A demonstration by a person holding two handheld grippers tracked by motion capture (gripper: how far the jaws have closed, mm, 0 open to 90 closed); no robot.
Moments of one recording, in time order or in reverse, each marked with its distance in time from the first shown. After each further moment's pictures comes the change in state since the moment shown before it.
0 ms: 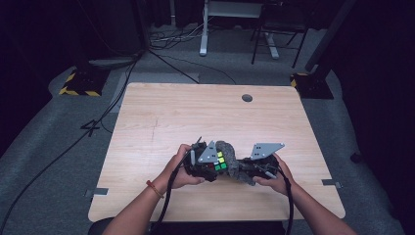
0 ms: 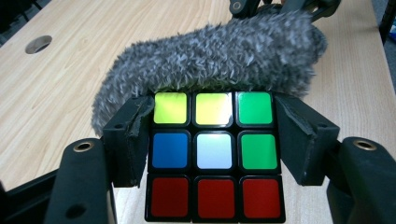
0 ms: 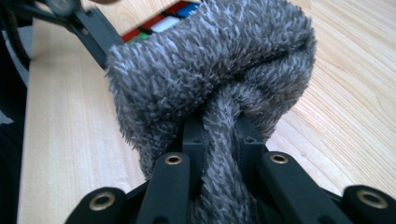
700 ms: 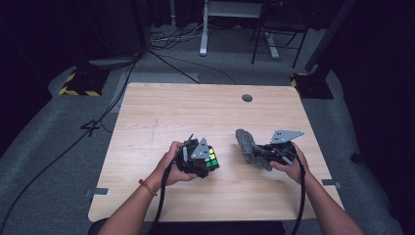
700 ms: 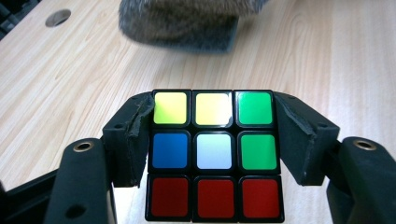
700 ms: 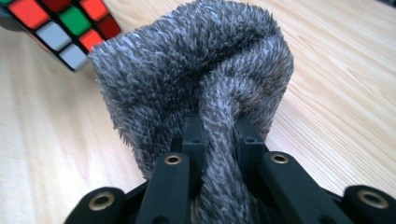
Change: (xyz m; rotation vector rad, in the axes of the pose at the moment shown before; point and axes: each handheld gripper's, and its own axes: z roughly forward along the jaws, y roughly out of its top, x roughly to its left) left arm 0.016 -0.017 -0.007 0.065 0.040 -0.024; right arm -0.065 -0.032 -0.031 0.009 -0.144 0.103
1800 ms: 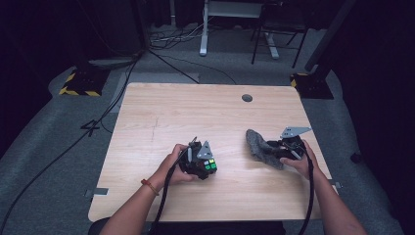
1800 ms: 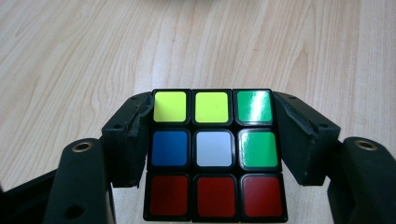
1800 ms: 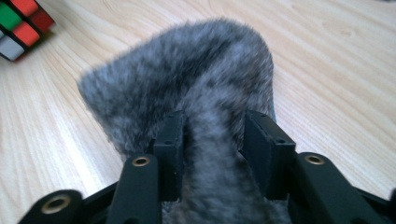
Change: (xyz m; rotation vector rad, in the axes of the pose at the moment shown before) left arm 0.003 -0.013 0.029 0.121 -0.044 -0.019; right arm -0.047 -0.033 -0.004 0.080 -0.064 0.095
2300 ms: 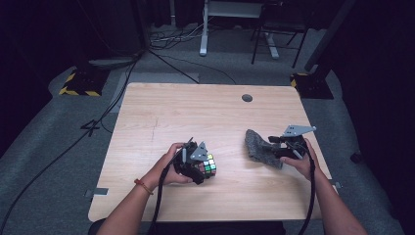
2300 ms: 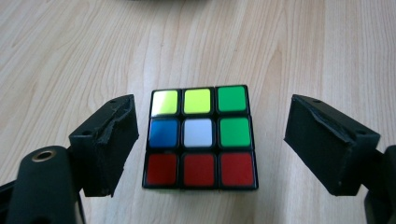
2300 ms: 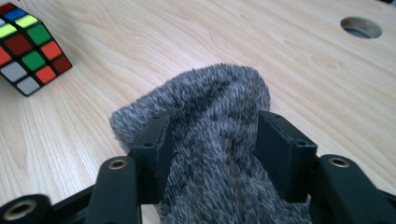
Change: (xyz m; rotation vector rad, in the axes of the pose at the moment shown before) left arm -0.002 -0.007 -0.022 -0.032 -0.027 0.044; right arm 0.010 0.012 -0.013 -0.077 -0.023 -0.007
